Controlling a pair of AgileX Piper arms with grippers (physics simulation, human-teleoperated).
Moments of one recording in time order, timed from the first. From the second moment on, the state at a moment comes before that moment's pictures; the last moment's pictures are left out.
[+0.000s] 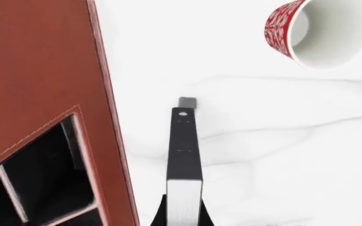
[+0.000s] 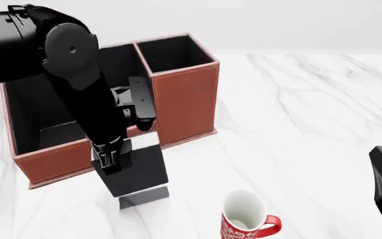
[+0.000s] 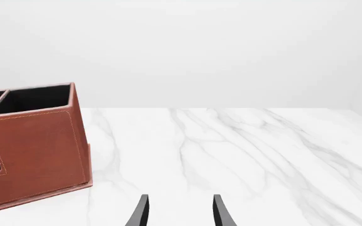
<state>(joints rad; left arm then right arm) -0.67 1.48 -1.19 1.22 0.60 0.00 0.01 0.00 -0.01 0.00</state>
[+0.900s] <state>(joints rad) -0.23 1.34 -1.37 1.22 1.03 0.00 0.01 0.00 -0.01 0.00</state>
